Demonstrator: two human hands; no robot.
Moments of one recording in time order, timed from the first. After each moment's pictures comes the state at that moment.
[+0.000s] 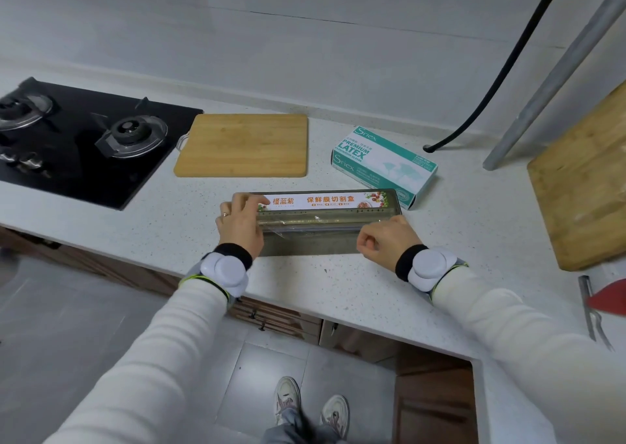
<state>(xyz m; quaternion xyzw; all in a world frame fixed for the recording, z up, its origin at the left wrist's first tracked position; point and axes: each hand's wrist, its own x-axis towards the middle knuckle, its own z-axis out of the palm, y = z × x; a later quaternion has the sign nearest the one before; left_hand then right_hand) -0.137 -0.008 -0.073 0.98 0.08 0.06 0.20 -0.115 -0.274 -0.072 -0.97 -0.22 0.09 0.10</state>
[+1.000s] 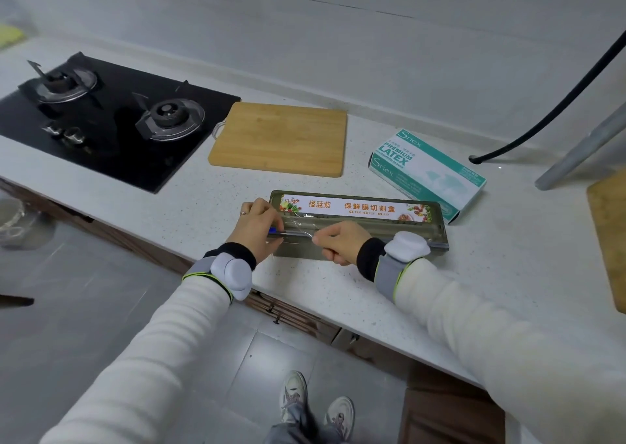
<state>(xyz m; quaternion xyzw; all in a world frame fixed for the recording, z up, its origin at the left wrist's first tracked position) -0.134 0.046 -0.093 0.98 0.00 0.01 0.19 -0.102 -0.147 -0.062 -0.80 -0.02 0.36 0.48</state>
